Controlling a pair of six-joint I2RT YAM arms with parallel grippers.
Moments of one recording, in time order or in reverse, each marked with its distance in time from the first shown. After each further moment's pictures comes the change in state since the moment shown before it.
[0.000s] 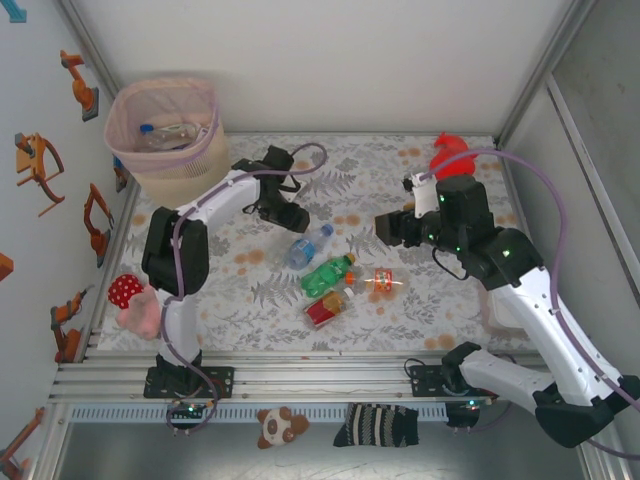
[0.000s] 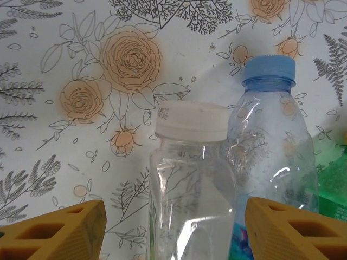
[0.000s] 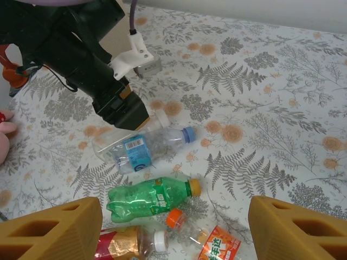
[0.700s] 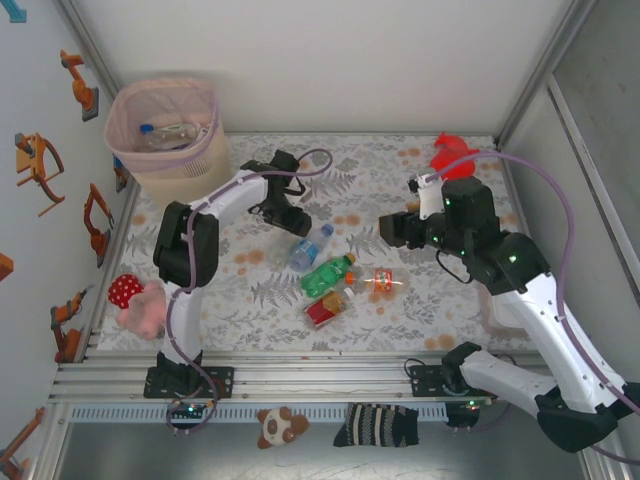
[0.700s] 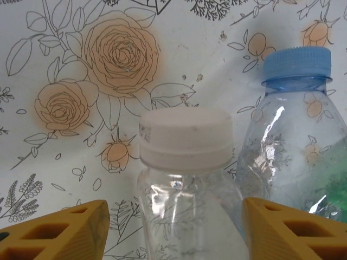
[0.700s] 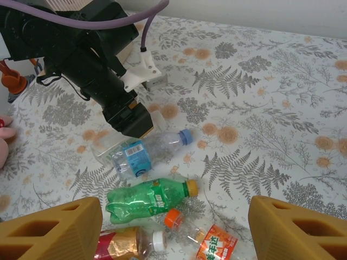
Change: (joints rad) left arm -0.006 0.088 0.055 -0.027 0.000 0.026; right arm 0.000 -0.031 0.000 -0.009 0.018 0.011
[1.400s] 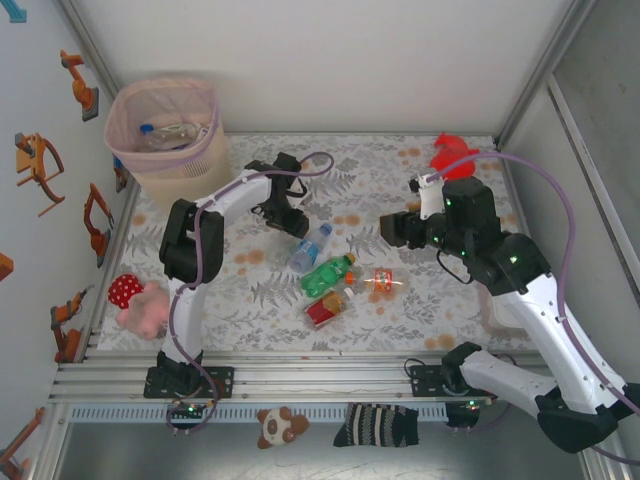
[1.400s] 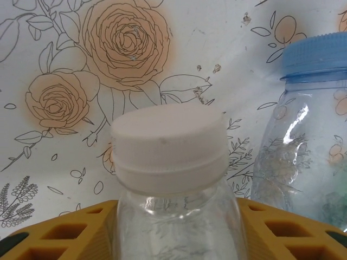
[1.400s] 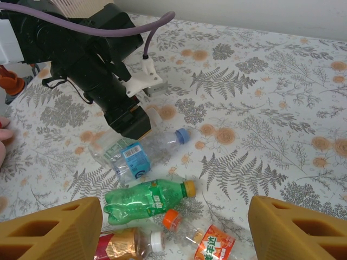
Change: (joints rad) left arm 0.000 0.049 0.034 -0.043 -0.023 0.000; right arm 0.000 -0.002 0.000 0.000 0.010 0.000
